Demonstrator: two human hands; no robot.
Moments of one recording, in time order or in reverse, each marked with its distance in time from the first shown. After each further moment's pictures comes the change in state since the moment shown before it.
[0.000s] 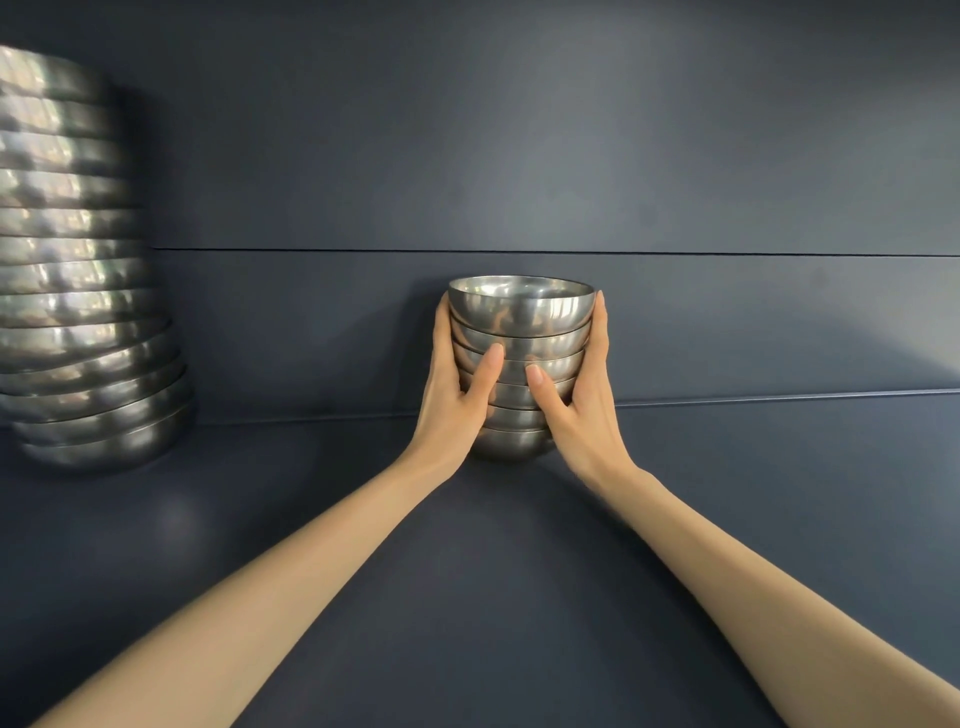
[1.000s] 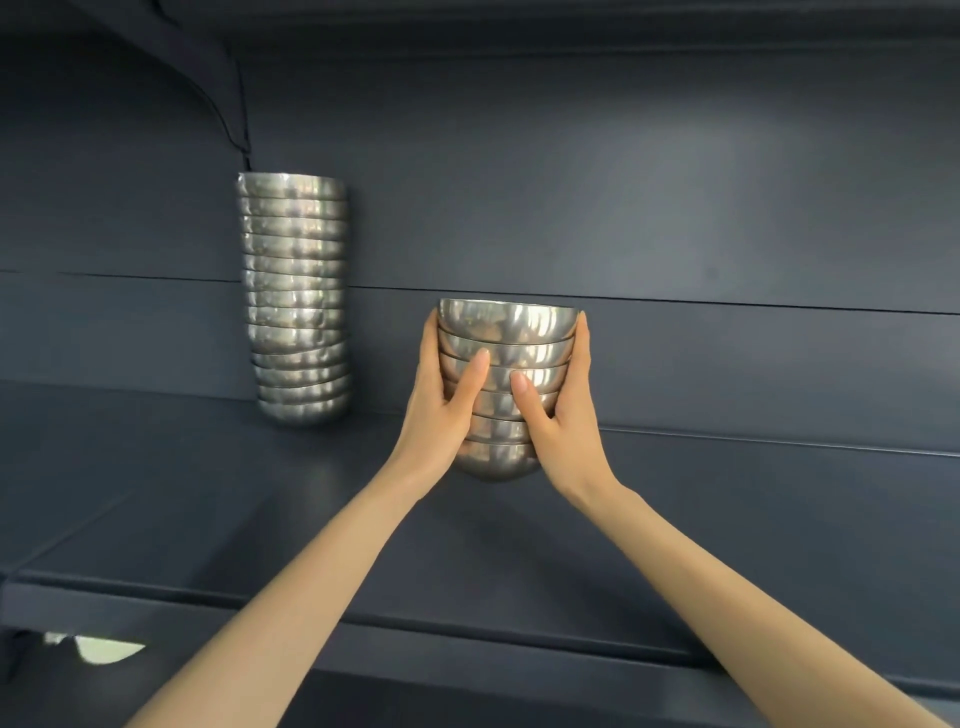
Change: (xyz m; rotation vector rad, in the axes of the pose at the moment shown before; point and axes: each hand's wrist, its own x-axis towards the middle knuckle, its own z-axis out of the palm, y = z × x) left_hand -0.094 0.104 -0.072 0.114 0.154 0.024; right_hand -0.048 -0.095 0.057 0.231 -0.147 -0.042
